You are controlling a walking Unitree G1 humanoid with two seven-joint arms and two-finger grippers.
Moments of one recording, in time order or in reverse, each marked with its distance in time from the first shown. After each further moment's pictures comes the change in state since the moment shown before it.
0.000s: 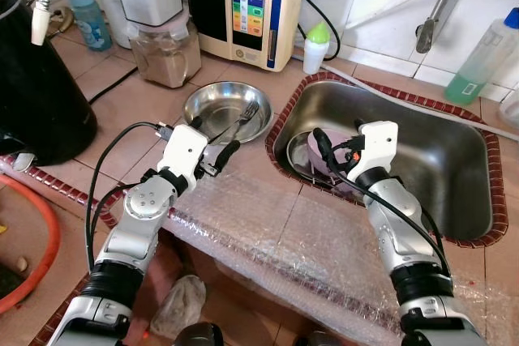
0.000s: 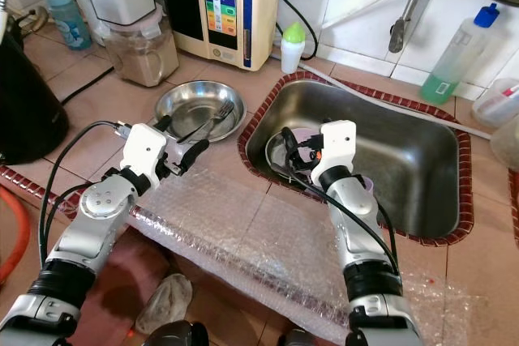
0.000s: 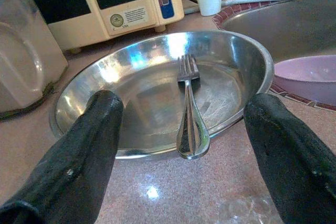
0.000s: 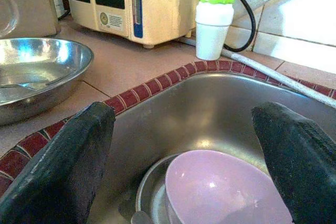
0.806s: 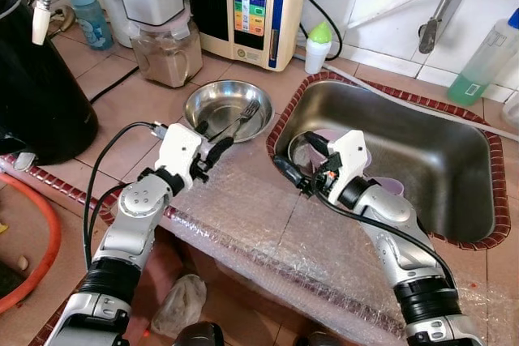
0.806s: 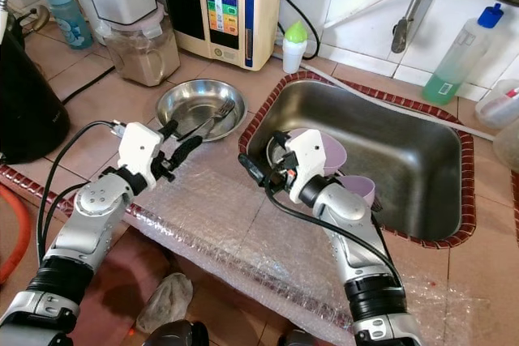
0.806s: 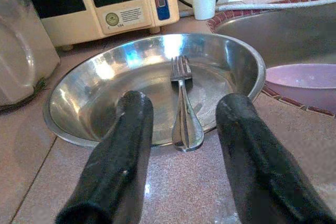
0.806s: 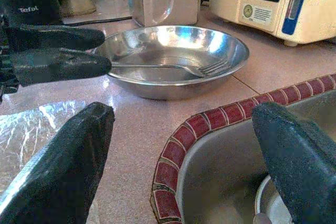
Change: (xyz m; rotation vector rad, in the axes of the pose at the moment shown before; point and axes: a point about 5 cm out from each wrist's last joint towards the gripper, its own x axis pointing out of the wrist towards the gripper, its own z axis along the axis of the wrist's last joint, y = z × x) left arm -0.002 0.006 -0.001 -0.061 -0.020 -0.043; right arm -0.014 0.043 0.007 0.037 0.049 0.466
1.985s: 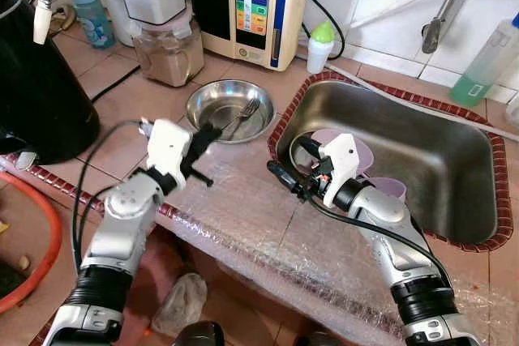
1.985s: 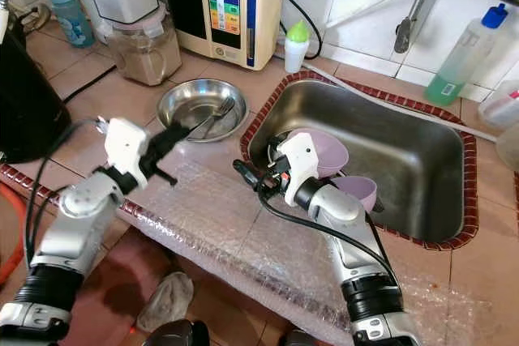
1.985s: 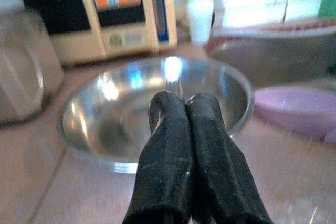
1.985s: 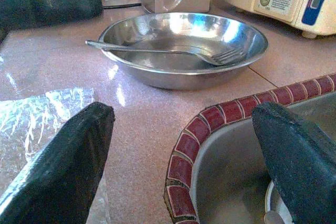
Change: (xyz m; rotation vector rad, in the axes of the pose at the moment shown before) left arm -0.011 0.005 0.024 -0.045 -0.088 -0.035; right arm 0.004 0.005 -0.005 -0.019 0.038 0.023
